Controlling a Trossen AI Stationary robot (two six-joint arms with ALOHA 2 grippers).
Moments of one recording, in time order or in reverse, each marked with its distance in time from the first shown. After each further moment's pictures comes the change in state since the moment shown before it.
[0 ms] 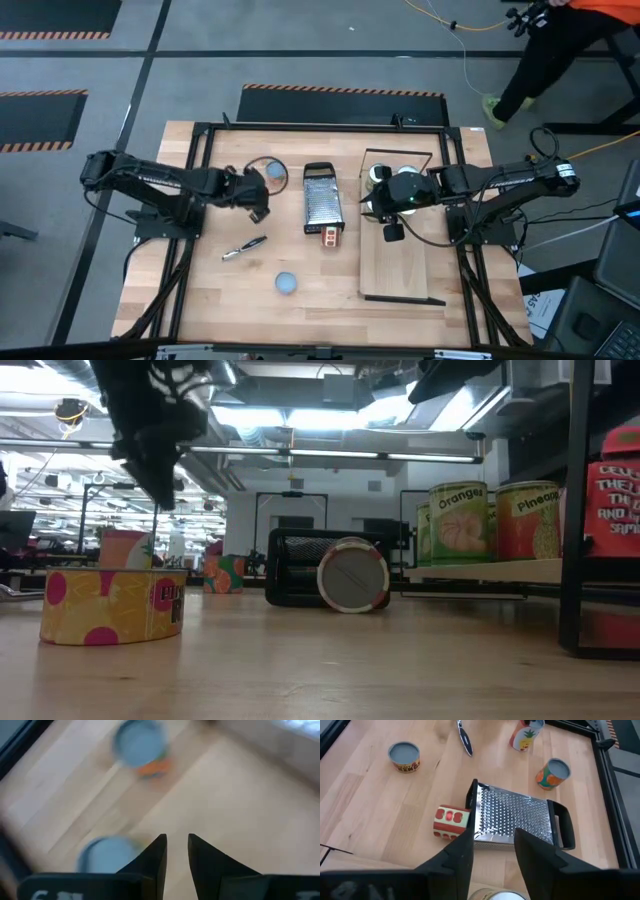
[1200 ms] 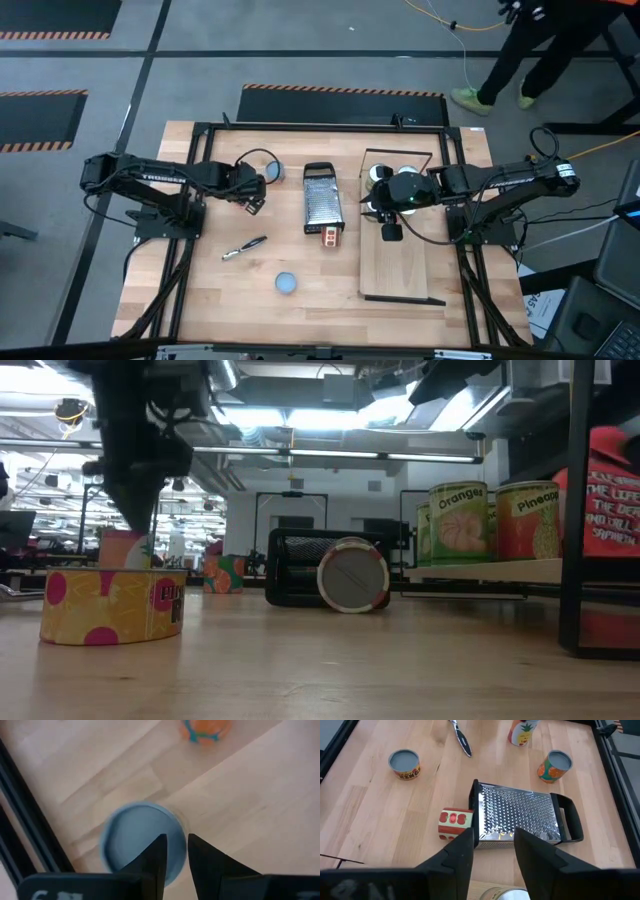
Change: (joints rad) left arm 0.140 0.004 -0.089 -0.036 0.083 -0.115; right arm 0.000 0.000 0.000 -0.001 0.000 0.103
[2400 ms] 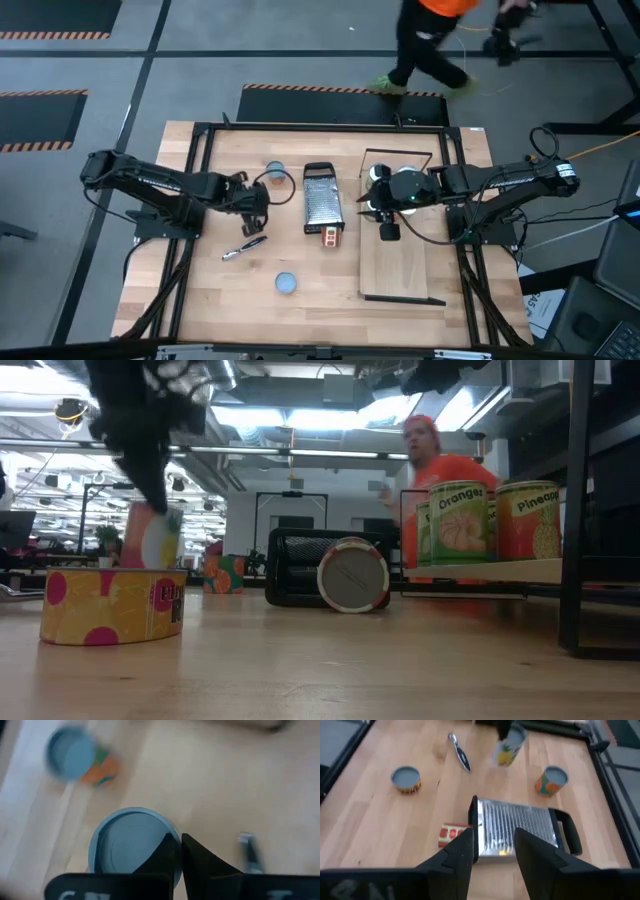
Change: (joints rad) left arm -0.217 -0.002 0.080 0.109 0.059 0.464; right arm 0.001 0.000 0.000 0.064 0.000 -0.004
